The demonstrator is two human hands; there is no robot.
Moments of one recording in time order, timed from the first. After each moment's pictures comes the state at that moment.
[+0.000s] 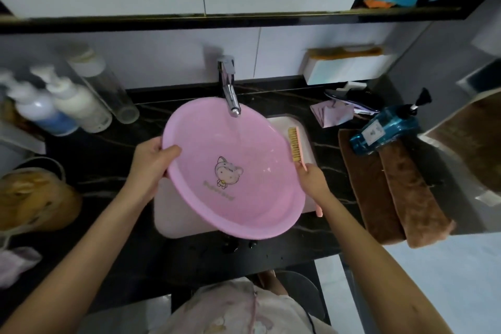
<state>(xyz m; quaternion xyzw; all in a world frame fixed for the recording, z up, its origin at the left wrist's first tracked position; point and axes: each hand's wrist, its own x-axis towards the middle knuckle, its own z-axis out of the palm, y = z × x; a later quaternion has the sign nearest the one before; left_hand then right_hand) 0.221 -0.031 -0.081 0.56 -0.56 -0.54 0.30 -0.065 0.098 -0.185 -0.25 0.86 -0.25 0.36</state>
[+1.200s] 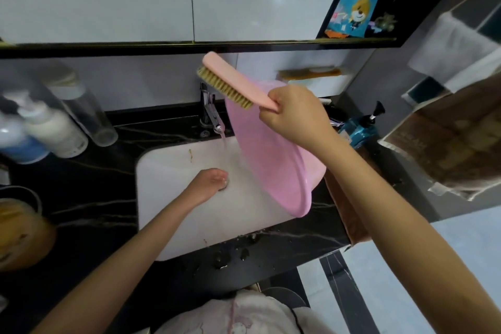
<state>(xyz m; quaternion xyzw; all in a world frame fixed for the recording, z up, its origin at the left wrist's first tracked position) 0.146 -0.030 -0.164 0.43 -0.67 -0.60 0.07 -0.010 0.042 0.042 -0.59 0.79 -0.15 0.01</state>
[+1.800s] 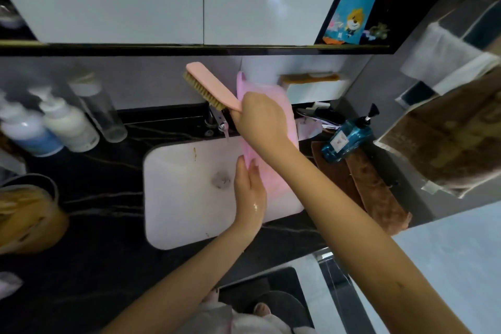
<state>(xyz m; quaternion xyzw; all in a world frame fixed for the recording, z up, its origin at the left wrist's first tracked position) 0.118 0.094 -0.044 0.43 -0.44 -0.70 0.37 0.051 0.022 0.021 -0.54 0.82 -0.15 -0.06</state>
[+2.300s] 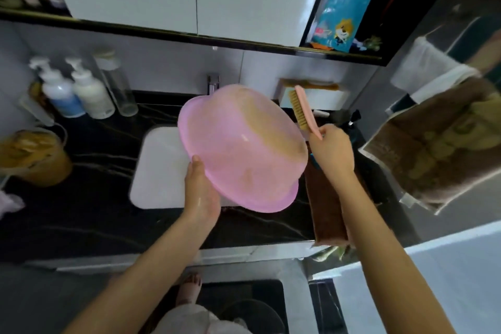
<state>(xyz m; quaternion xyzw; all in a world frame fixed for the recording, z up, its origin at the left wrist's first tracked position) 0.125 0.154 -0.042 0.43 -0.22 -0.71 0.51 -0.105 0.169 -0.013 -0.42 0.86 -0.28 0.05</state>
